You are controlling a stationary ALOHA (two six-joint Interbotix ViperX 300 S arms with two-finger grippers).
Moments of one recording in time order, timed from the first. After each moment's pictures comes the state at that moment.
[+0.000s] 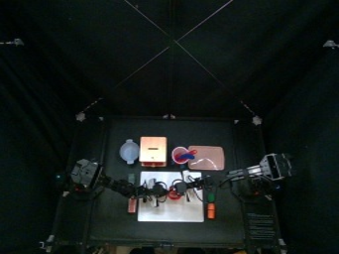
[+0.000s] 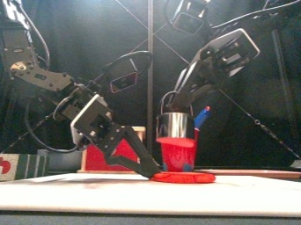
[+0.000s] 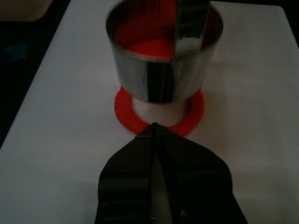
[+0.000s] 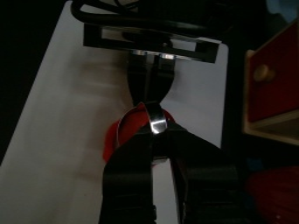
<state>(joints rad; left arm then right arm) -0.25 0.37 0.74 -0.62 -0.57 0.30 0.08 -0.12 0.71 -0.24 0.10 0.02</state>
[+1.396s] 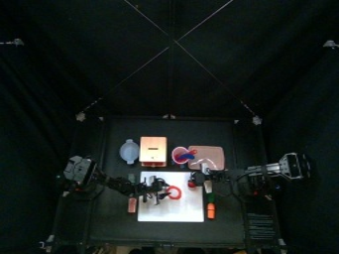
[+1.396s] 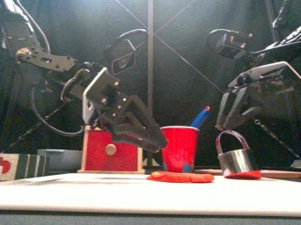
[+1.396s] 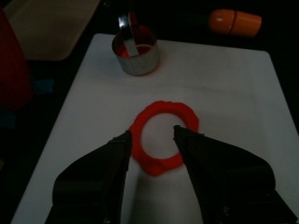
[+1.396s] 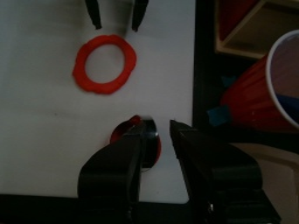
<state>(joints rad) -0.23 0.26 0.75 -0.63 -0.62 0.34 -0.03 -0.35 1.02 -0.26 0.05 0.03</state>
